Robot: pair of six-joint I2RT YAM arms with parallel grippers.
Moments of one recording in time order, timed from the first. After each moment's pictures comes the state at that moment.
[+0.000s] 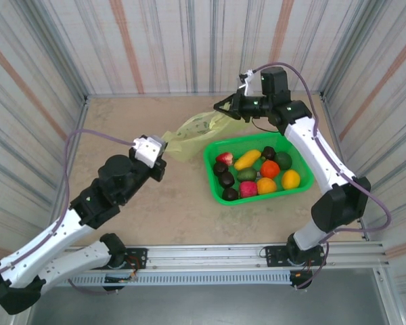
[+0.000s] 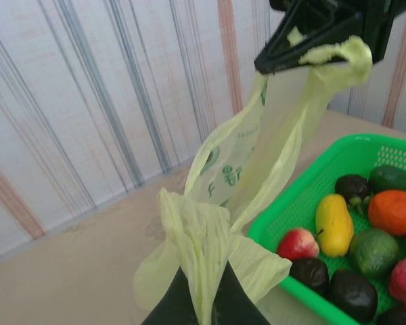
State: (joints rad) left arm -0.84 0.77 0.86 -0.26 -0.32 0.13; right arm 0.37 1.61 1.65 -0.54 -0.76 0.76
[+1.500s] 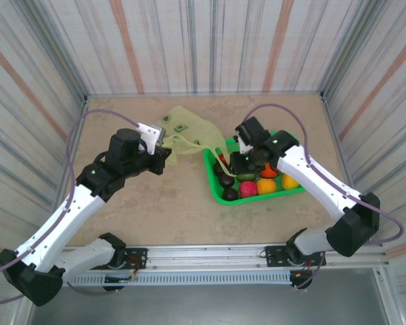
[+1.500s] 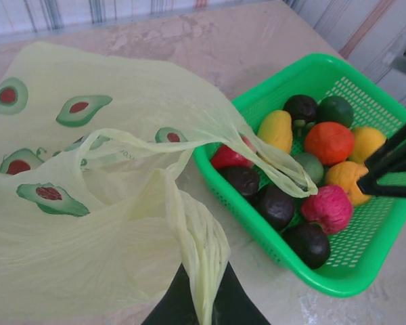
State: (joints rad) left arm -0.56 0.98 1.02 -0.59 0.12 -0.18; right arm 0.65 1.41 1.30 -1.06 -0.09 0.46
